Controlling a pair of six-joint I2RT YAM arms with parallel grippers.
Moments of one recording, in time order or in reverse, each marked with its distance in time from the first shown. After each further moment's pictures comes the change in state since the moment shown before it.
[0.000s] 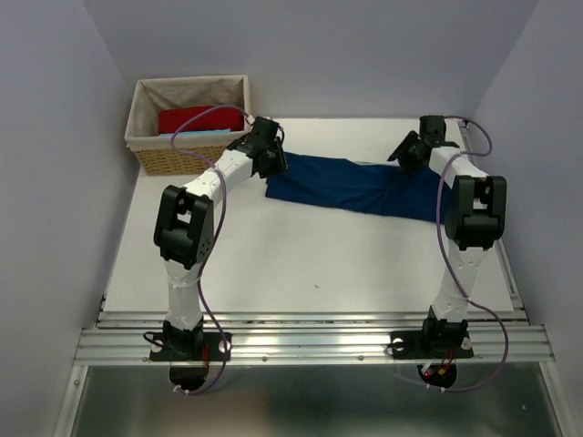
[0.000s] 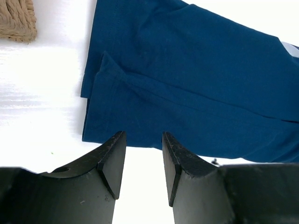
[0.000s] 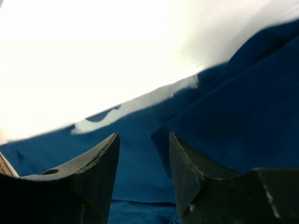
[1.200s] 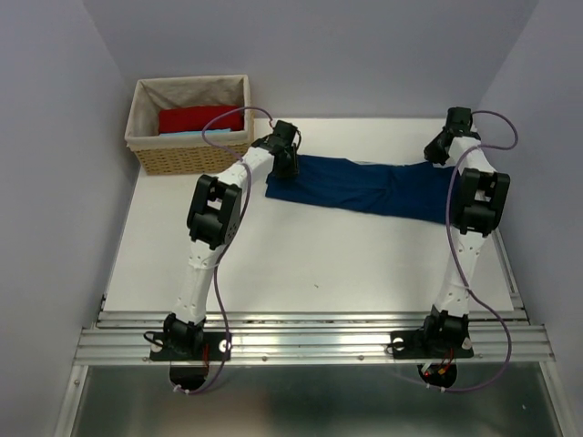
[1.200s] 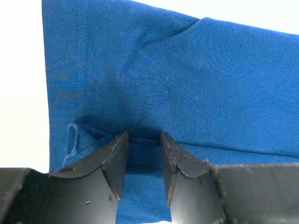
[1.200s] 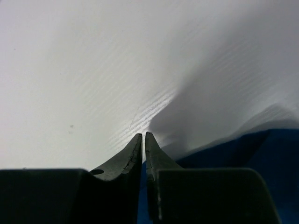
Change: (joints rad) left arm -0.023 0.365 0.334 -0.056 -0.025 0.131; right arm -0.158 0.298 0.425 -0.150 0.177 -0.068
